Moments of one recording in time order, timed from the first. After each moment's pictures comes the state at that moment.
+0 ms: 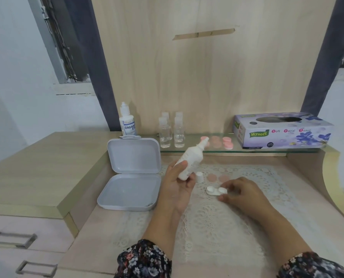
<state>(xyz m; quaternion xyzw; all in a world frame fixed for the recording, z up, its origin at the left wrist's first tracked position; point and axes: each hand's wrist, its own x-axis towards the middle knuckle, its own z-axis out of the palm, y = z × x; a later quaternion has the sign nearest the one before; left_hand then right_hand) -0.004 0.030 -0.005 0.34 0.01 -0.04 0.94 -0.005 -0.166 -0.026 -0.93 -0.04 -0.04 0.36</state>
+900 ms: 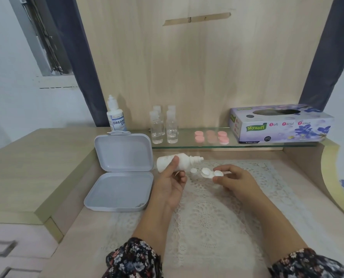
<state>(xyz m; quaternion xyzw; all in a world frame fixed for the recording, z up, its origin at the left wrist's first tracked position) 0.018 0.027 -0.012 0.34 0.10 -0.03 0.93 0.000 -0.155 -0.014 -0.75 0.01 0.00 0.66</state>
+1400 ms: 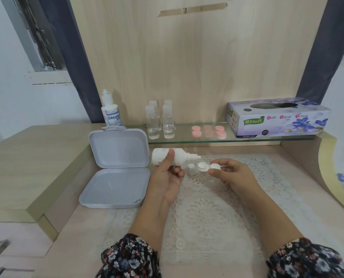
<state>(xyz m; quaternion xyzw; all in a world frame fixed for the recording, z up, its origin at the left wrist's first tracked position) 0.018 0.026 -0.011 0.33 0.08 -0.01 0.94 0.000 -0.151 -0.013 -0.71 0.00 -0.02 0.70</state>
